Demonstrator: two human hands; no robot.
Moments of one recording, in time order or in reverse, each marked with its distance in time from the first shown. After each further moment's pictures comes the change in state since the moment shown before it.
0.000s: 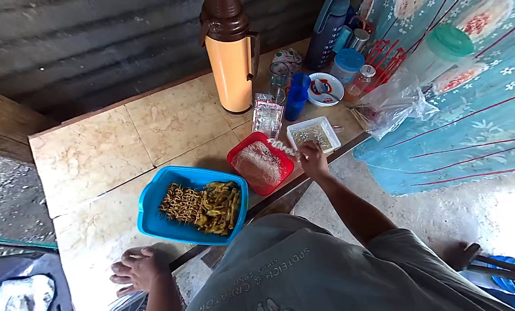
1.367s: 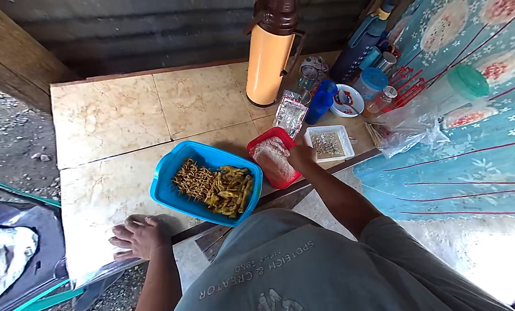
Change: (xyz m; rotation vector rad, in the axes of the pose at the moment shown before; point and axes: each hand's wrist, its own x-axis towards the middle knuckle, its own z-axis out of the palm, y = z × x) left_hand 0.002 0.001 0.000 -0.034 -0.022 -0.041; right_hand 0.041 -0.117 0.037 -0.621 -0.651 0.294
